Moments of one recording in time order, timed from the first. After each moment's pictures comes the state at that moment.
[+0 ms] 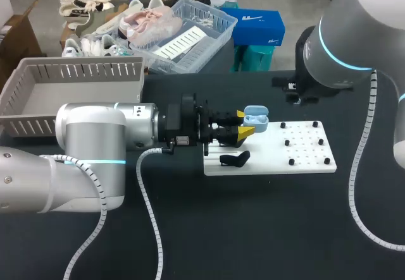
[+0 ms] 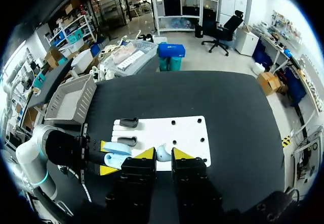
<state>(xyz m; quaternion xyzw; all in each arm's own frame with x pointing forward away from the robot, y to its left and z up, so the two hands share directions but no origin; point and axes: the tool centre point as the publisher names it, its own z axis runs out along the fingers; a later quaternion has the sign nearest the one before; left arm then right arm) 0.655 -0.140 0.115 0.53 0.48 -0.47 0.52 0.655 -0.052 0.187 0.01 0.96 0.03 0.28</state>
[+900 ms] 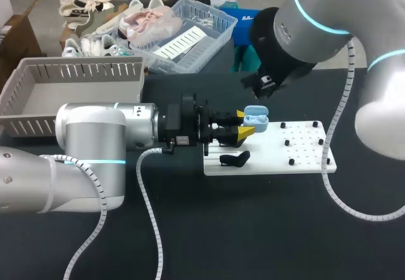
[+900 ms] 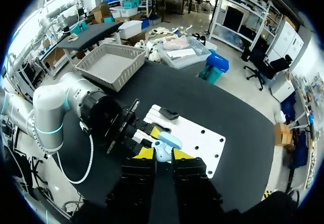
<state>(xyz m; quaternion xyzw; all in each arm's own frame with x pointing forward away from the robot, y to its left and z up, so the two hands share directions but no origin) 0.655 -0.140 0.115 0.53 0.48 -0.47 0.52 0.635 0.014 0.217 -0.24 0.94 0.04 0.23</state>
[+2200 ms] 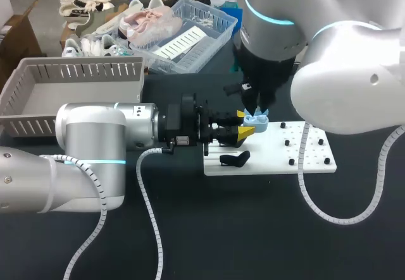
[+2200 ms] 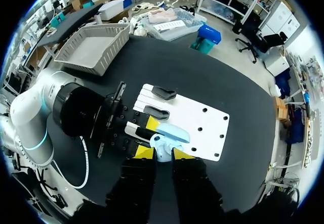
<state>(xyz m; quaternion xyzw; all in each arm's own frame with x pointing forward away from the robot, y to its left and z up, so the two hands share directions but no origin) 0.655 -0.140 0.115 0.53 0.48 -0.47 0.52 0.638 0.021 0.176 -0.17 0.98 -0.01 0.13</state>
